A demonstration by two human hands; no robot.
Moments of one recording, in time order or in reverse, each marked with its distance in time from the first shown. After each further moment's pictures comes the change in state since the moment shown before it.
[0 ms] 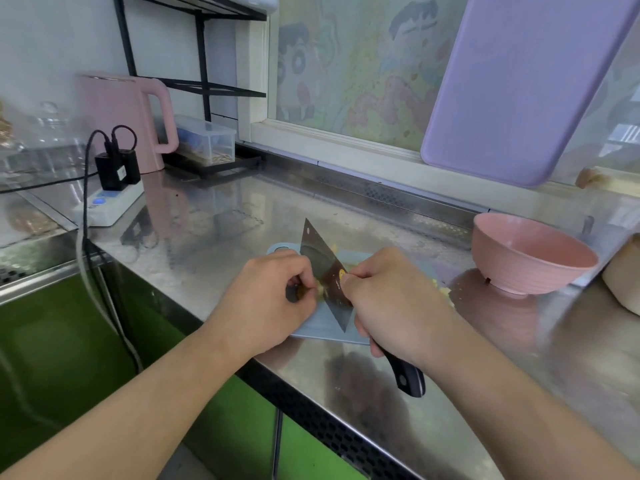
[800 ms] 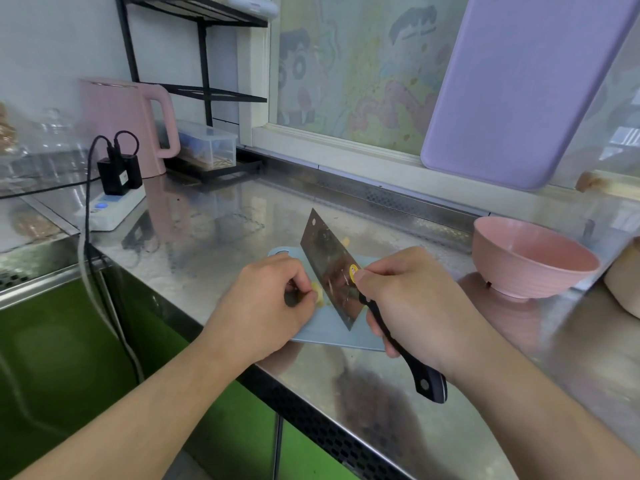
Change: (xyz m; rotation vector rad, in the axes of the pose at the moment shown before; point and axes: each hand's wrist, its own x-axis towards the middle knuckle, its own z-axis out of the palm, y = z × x) left_hand -0.004 0.002 0.001 0.026 0.042 -0.104; right_hand -0.008 0.009 -0.017 0.170 0.020 0.059
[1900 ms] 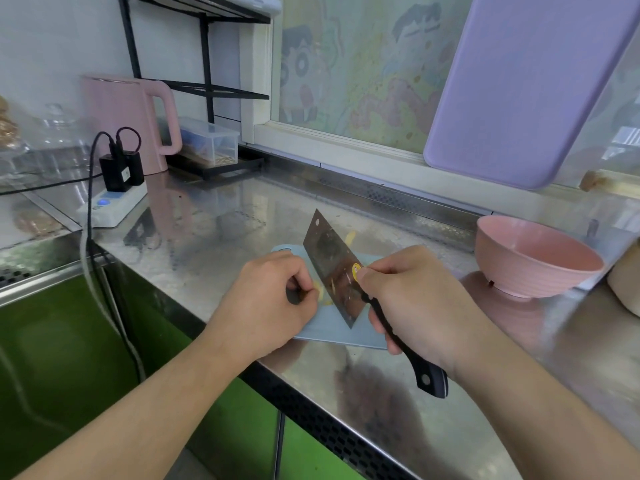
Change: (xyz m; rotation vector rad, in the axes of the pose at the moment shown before) left_hand 0.000 0.002 -0.002 -0.038 0.006 0.004; right_hand 0.001 0.000 0.002 -0.033 0.011 -0.004
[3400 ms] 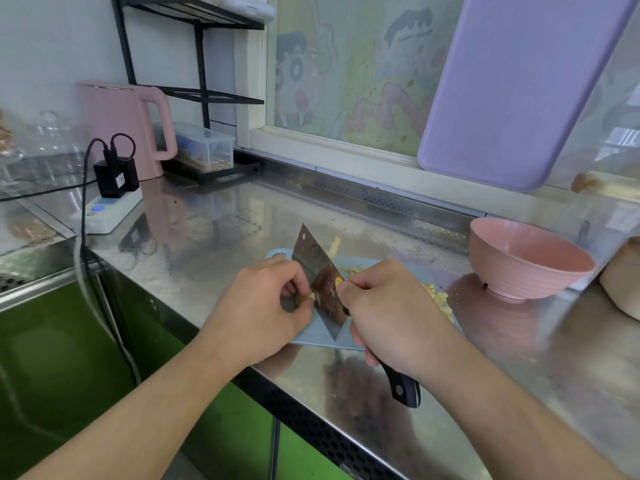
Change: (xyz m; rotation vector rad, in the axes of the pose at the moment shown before) left_hand -0.001 0.002 -0.002 0.048 -0.054 0.025; right_hand 0.000 -0.001 0.013 -0.051 -0.038 -0.003
